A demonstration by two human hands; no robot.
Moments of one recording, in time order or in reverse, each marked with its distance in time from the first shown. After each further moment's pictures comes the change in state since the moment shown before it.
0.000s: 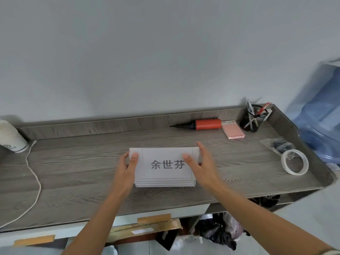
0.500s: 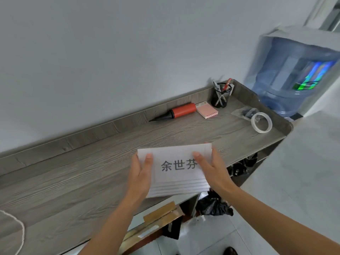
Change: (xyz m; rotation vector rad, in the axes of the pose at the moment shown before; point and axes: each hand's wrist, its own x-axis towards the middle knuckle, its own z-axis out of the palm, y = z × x) left_hand -0.038 0.025 0.018 -0.069 -0.297 0.109; right_hand -0.081 0.001 0.002 0.279 0.282 0.110
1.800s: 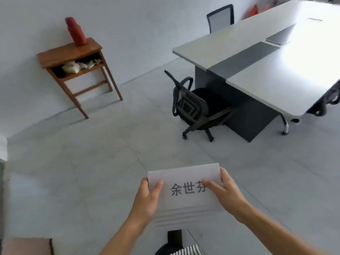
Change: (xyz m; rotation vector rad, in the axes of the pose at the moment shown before) left_hand -0.582 -0.074 0.501 0.638 -1.817 0.213; right_hand -0.656 0.247 -0.373 0.553 1.618 0.497
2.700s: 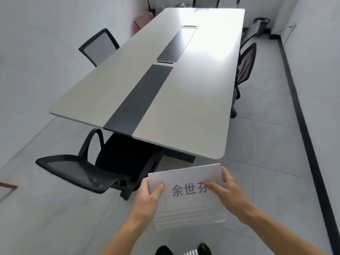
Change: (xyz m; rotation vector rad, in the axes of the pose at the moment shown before) left_hand 0.314 0.284 0.402 0.232 -0.562 0.133; right_hand 0.273 -0.064 -0.382 0.227 0.543 0.039
